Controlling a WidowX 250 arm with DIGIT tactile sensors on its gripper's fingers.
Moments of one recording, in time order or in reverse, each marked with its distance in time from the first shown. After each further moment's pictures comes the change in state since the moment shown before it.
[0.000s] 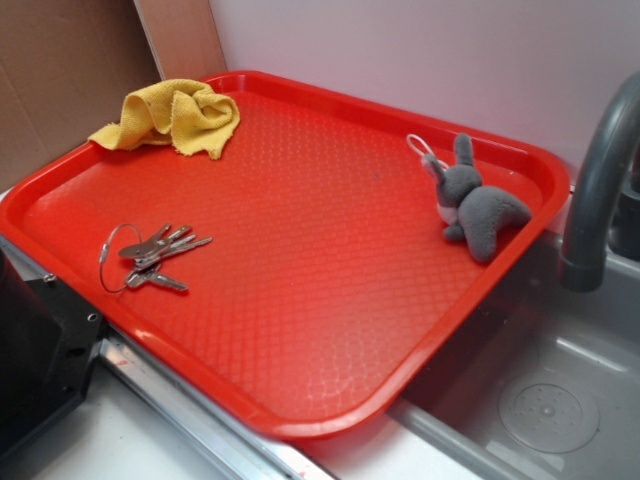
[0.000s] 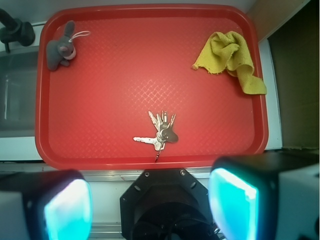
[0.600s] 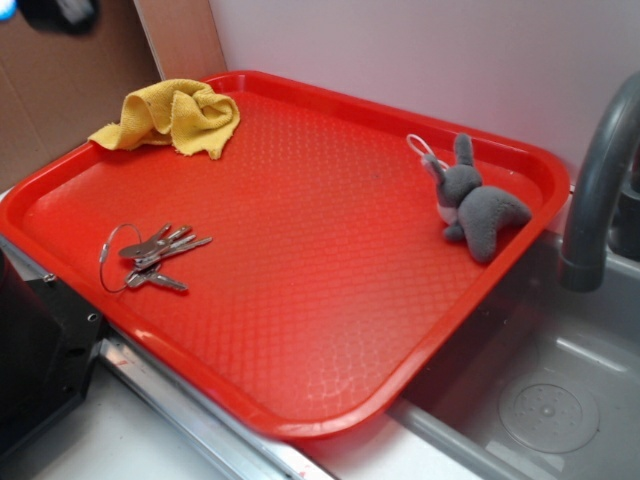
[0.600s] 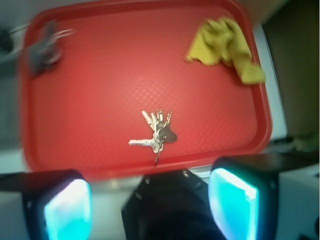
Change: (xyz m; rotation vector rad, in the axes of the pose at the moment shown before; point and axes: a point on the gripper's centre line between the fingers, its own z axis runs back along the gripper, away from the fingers) arm 0.006 0.002 -0.058 0.039 0.007 0.248
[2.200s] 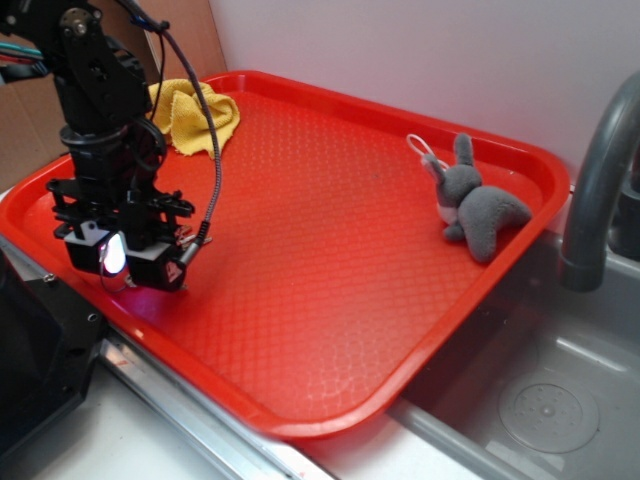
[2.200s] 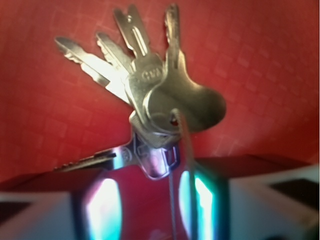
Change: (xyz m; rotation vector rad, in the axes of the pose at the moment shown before) arm -0.021 0.014 -0.158 0.049 0.229 0.157
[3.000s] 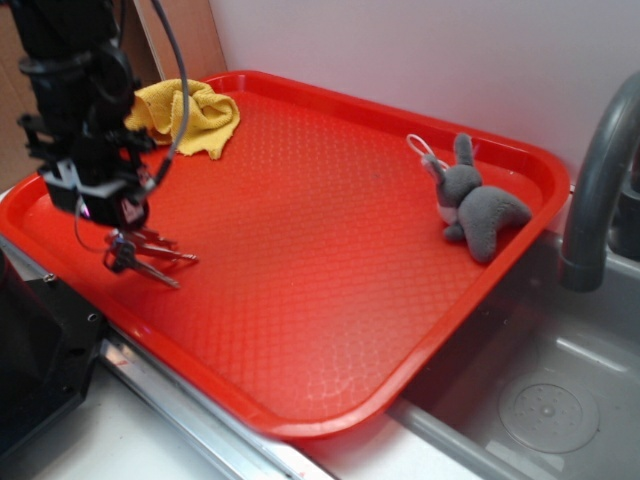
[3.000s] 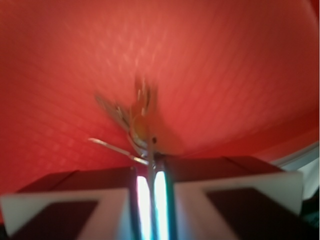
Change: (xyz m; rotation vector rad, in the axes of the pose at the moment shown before) arm -0.002 0.009 0.065 -0.024 -0.079 -0.148
